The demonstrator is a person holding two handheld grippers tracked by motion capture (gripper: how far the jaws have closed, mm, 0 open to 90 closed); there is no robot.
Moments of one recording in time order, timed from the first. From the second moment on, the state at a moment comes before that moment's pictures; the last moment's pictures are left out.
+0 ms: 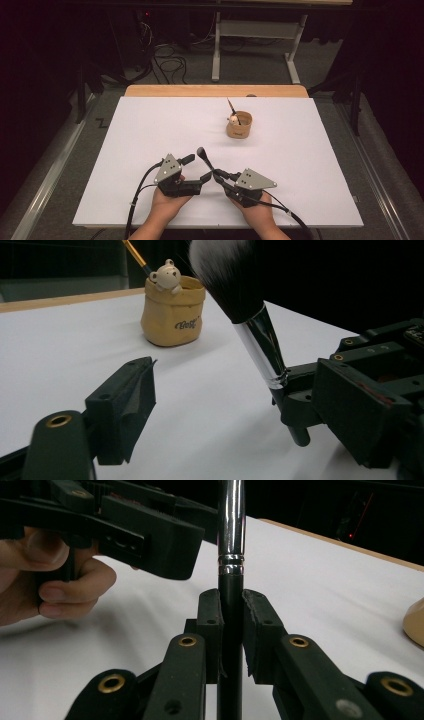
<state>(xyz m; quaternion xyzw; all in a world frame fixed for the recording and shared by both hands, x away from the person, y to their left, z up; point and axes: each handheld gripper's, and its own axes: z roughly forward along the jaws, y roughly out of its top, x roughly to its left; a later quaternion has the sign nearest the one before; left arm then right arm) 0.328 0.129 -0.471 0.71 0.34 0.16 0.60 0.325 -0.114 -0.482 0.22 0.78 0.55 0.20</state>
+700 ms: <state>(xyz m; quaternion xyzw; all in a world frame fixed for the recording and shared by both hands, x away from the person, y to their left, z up) 0.329 0.130 -0.469 0.70 0.34 0.13 0.61 0.324 -0.107 -0.481 0.21 0.78 0.56 0.20</state>
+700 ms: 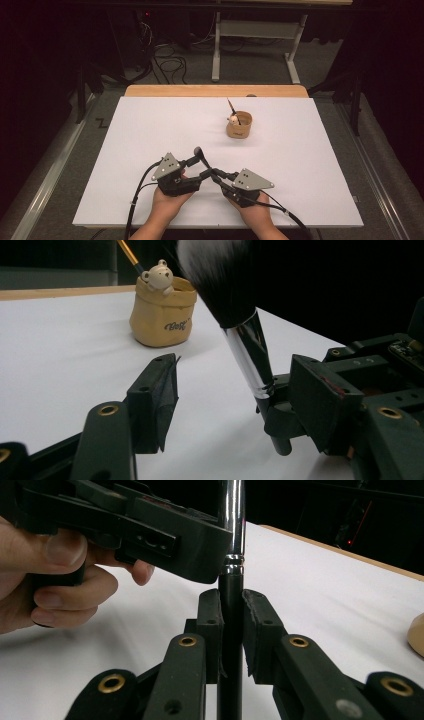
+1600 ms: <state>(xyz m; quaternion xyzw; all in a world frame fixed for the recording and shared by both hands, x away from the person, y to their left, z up) 0.328 0.133 -0.466 0.69 0.34 0.12 0.63 0.324 -0.102 -0.484 0.20 0.78 0.55 0.21</state>
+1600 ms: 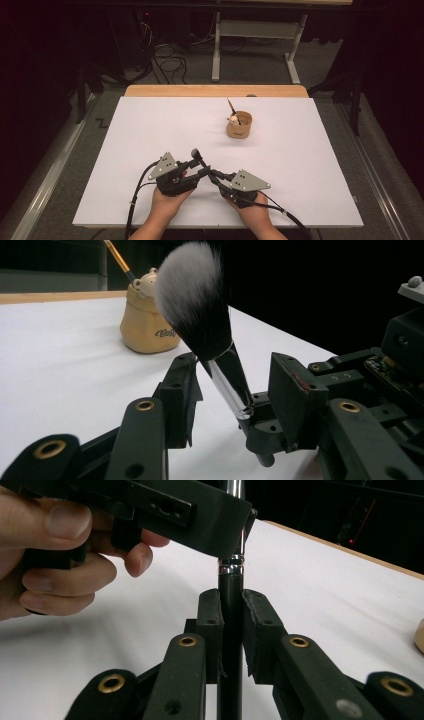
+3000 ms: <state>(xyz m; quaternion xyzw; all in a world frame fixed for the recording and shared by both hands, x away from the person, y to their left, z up) 0.324 0.131 -0.462 0.69 0.31 0.12 0.64 0.323 -0.096 -0.484 0.20 0.79 0.54 0.20</state>
